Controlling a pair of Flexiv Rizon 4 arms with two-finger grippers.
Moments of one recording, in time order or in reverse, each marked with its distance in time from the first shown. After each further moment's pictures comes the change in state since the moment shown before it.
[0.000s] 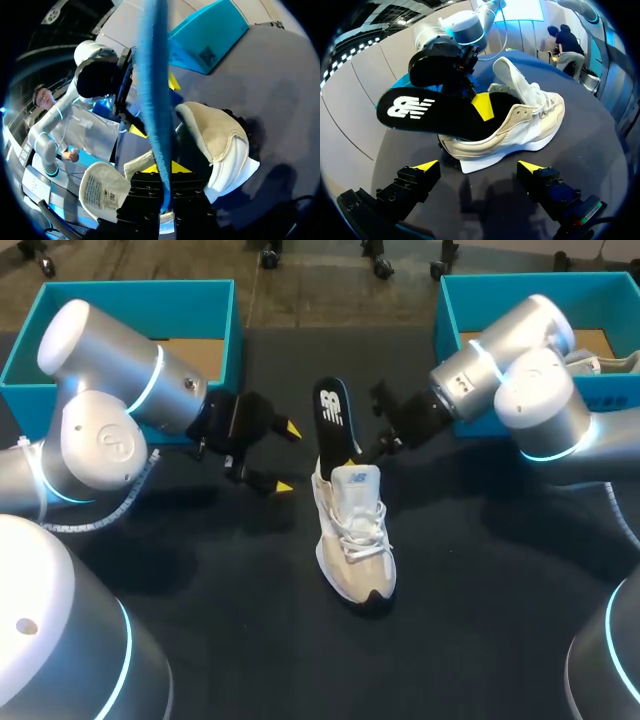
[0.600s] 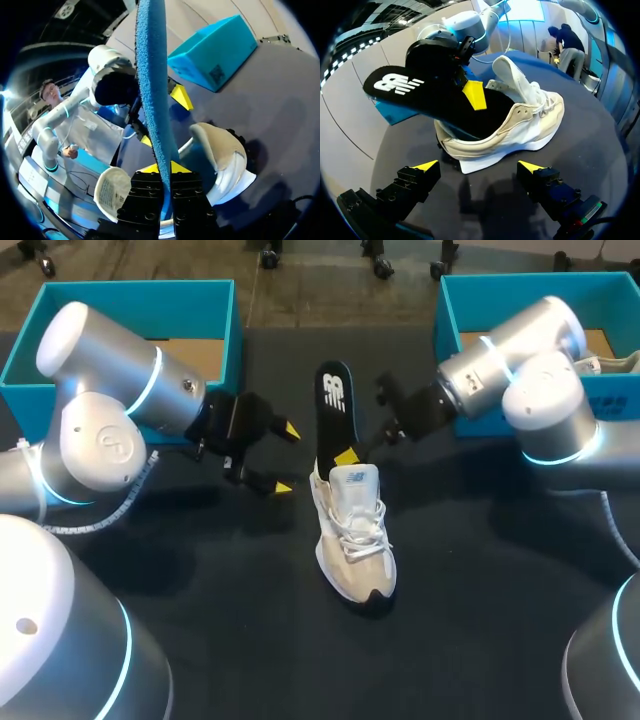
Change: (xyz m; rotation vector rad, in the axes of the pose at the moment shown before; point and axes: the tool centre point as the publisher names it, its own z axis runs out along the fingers) left arm 0.001 0.002 0.000 0.002 -0.002 -0.005; right arm 0.013 0.017 -0.012 -0.091 0.026 -0.096
